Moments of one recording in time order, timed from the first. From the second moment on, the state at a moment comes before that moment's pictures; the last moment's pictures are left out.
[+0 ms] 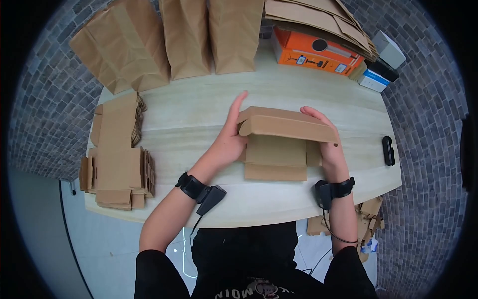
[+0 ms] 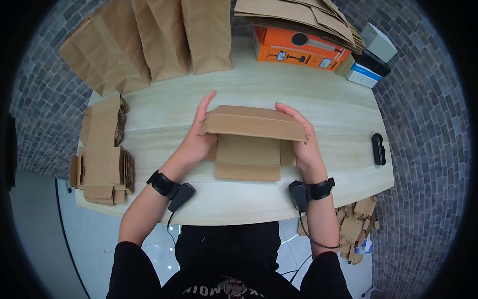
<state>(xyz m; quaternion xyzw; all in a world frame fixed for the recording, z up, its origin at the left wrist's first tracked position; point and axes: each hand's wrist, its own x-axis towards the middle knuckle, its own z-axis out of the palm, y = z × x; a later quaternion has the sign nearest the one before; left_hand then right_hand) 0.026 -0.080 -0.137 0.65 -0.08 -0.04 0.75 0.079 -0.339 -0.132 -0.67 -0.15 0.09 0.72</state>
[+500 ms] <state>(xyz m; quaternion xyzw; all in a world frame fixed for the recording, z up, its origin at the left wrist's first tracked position) 0.036 -0.072 -0.152 0.48 -0.01 -0.11 0.87 0.088 -0.345 -0.146 -0.51 -0.04 0.17 0.84</state>
